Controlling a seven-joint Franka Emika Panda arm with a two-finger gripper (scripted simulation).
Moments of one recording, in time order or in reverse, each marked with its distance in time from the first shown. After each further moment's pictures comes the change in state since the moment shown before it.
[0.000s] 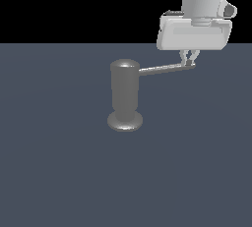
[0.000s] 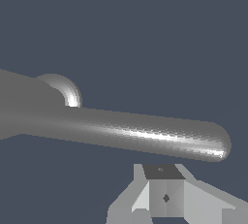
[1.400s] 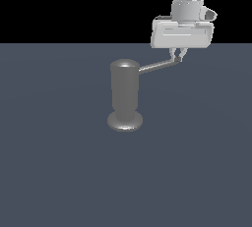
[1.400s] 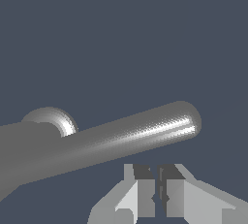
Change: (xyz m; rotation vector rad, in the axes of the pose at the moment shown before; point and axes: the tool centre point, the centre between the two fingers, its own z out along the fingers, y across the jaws) arm 0.072 0.008 0.001 -0.005 -0.008 0.032
